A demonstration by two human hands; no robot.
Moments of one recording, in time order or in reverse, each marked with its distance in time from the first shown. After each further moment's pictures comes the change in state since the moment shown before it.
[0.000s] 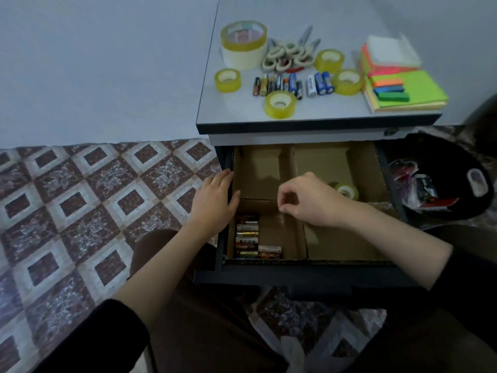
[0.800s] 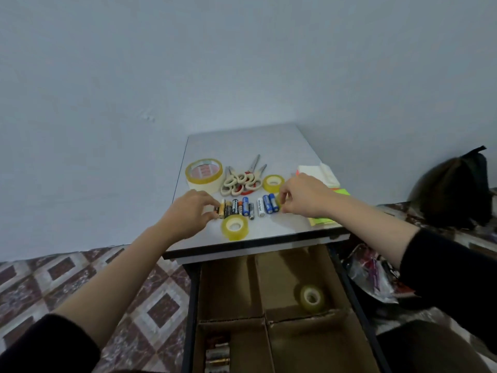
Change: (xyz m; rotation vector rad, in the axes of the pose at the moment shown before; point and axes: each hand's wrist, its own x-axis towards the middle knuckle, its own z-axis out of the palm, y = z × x) left_hand 0.145 0.064 -0.139 0.104 0.005 0.255; right_hand 0.041 0.051 -0.176 -0.292 0.316 0.154
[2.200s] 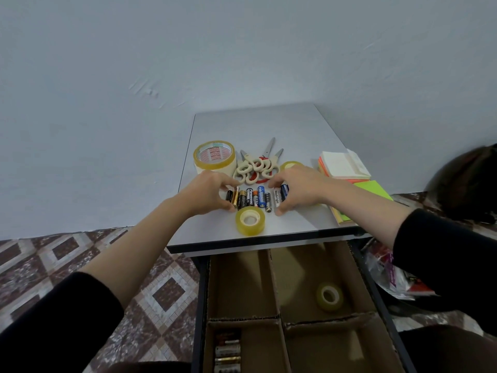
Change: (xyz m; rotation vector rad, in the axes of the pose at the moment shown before) left_hand 0.042 -0.014 0.011 -0.130 -0.149 0.034; right_hand 0.061 -0.009 0.031 -0.019 -0.155 -0.104
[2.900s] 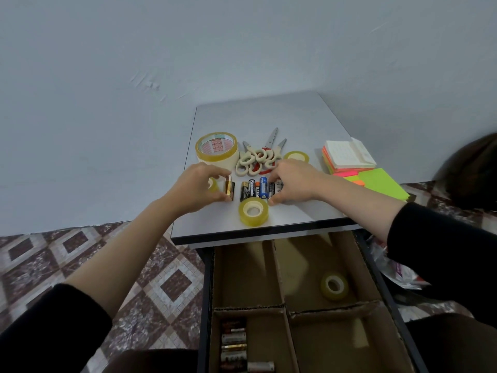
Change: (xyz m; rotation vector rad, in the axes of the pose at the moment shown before) left_hand -0.020 -0.014 -0.002 -0.025 0.164 -0.024; right_hand 0.009 -0.011 0.015 -0.011 0.039 -0.032
